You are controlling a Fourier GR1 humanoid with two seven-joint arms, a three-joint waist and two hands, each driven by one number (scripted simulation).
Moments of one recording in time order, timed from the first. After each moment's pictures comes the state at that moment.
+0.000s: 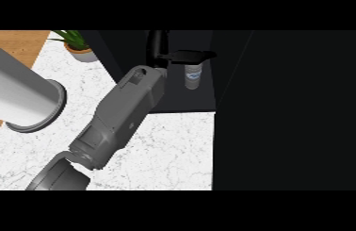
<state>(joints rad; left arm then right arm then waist) -1.16 0.00 -0.24 -0.38 0.56 0.44 -0.60 0.93 -0.10 -0.21 -2.40 -0.28 0.63 -0.33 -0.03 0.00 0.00</state>
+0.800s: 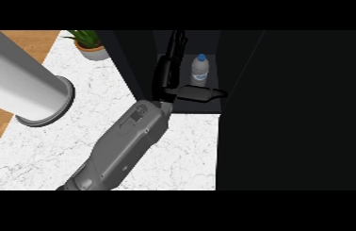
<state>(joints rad) -0.82 0.00 -0.45 -0.90 0.60 0.46 -0.47 0.92 -0.08 -0.15 -2.40 -0.28 0.62 -0.29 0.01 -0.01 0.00</state>
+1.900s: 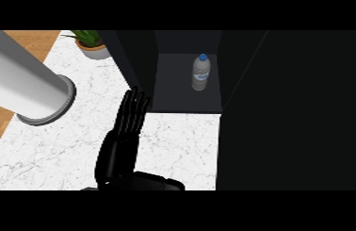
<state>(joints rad) -0.14 0.26 -0.64 -1.71 0.53 0.51 -0.39 0.88 -0.20 0.11 -2.42 -0.24 0.70 -0.15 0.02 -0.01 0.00</state>
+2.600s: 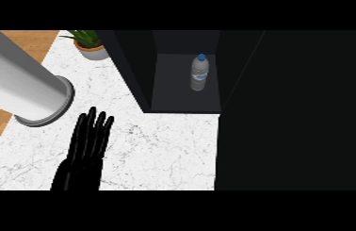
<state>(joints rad) 0.11 0.41 -0.58 -1.92 0.56 0.44 -0.45 0.82 -0.16 0.50 -2.49 -0.02 0.61 0.05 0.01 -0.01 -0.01</state>
